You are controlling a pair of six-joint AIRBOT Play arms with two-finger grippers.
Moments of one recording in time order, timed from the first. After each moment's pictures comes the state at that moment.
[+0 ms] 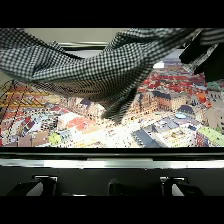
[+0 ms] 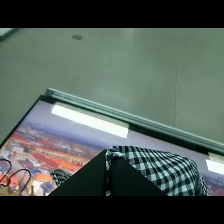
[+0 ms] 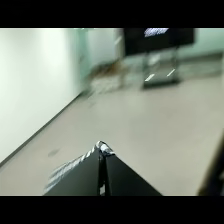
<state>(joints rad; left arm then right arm) 0.12 -0.96 1.99 1.67 -1.17 -1.82 -0.18 -0.91 2.07 -1.23 0.88 1.59</state>
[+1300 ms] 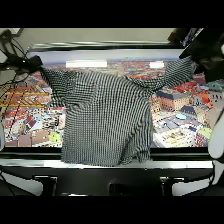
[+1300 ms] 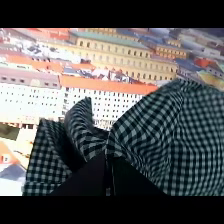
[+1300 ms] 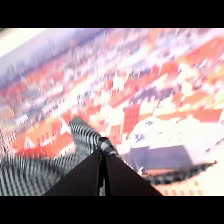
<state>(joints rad) 0.12 -1.76 1.96 1.34 -1.12 -1.68 -0.16 -1.69 2.01 -1.41 1.11 1.92</state>
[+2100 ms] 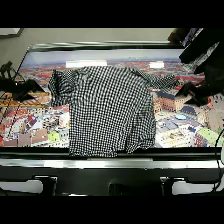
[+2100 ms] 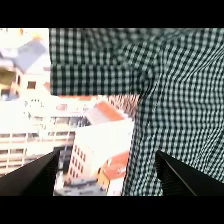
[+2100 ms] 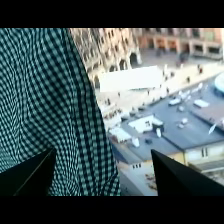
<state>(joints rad) 0.32 -1.56 1.54 1.15 -1.34 -1.56 -0.38 -1.56 1.53 -1.08 1.51 1.48</state>
